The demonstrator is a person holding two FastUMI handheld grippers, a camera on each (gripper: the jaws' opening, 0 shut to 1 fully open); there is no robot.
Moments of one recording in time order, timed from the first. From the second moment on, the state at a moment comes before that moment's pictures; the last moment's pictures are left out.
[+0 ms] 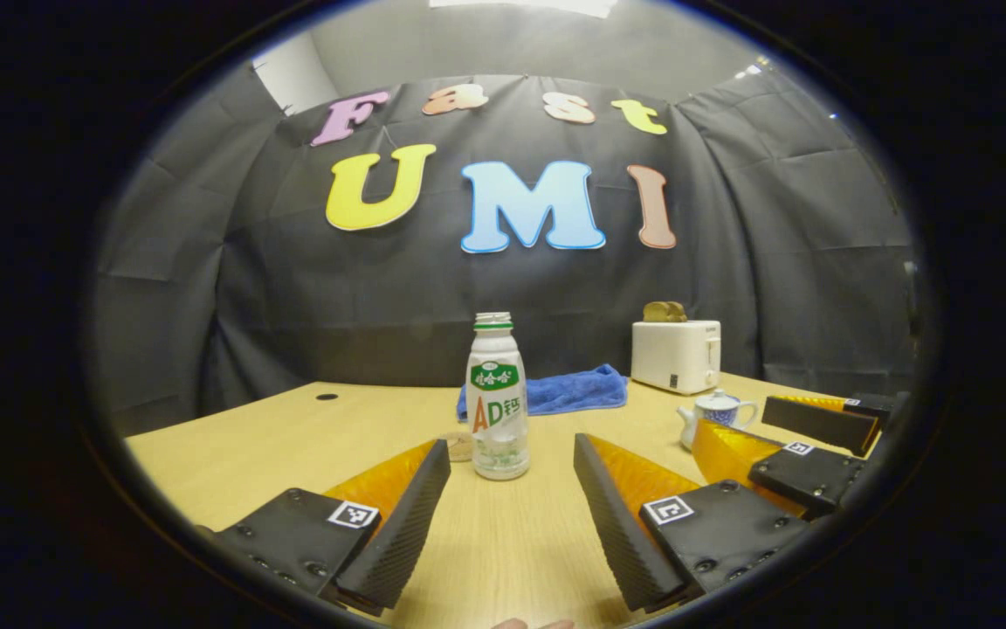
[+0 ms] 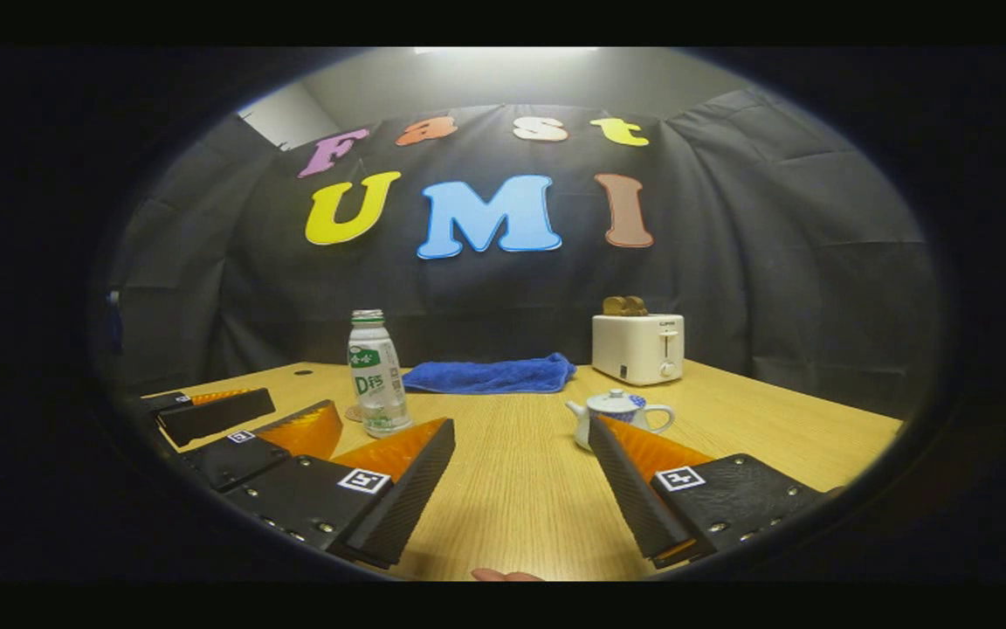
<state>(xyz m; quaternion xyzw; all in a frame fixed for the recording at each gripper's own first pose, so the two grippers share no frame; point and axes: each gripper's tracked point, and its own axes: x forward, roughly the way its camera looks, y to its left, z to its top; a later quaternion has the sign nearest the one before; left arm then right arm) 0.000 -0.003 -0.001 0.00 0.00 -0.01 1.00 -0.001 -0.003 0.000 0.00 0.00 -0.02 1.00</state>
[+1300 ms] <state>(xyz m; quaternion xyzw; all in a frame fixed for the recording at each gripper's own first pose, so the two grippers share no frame) 0.091 0.018 0.021 -0.02 0.02 -0.03 1.00 0.108 -0.093 0.007 0.00 0.06 -0.08 1.00</state>
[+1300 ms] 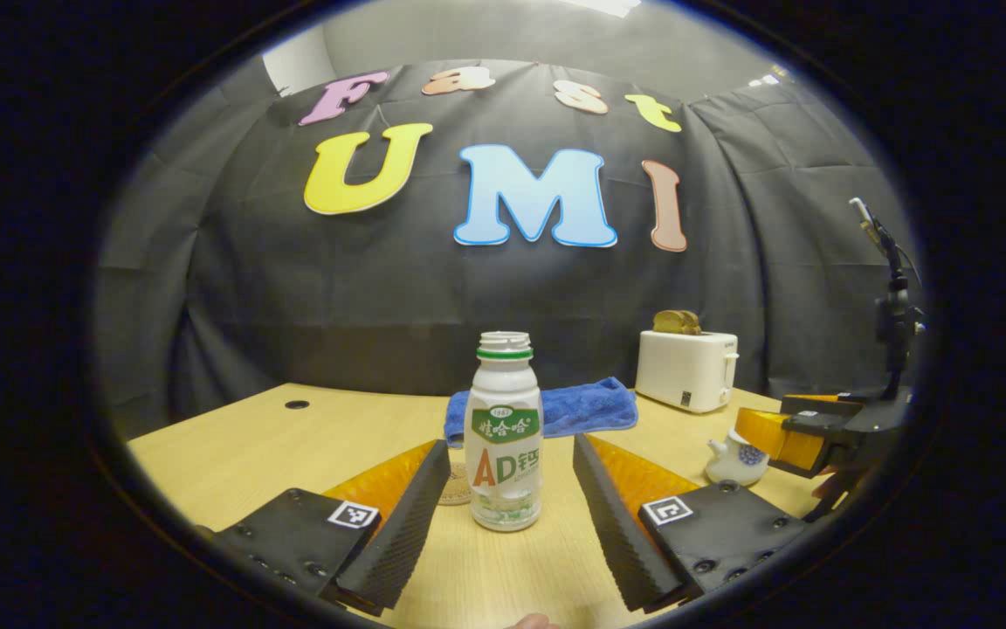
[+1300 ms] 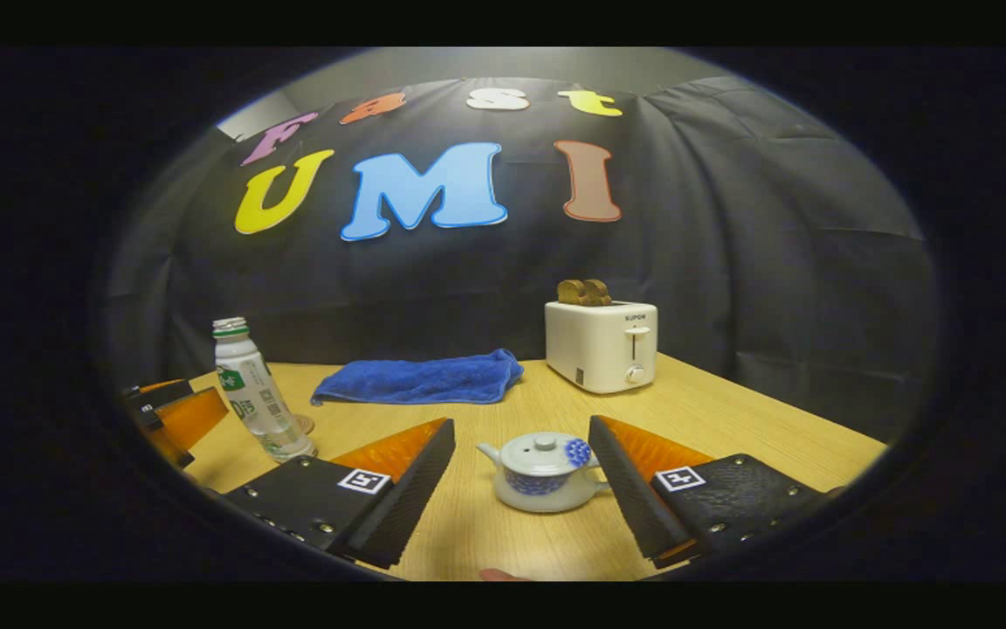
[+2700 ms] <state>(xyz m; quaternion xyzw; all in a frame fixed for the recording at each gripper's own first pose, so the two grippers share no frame) 0.105 0.021 0.015 -0.01 0.02 -0.04 1.00 0.130 -0.103 0.010 -0.03 0.07 -0.07 0.99</state>
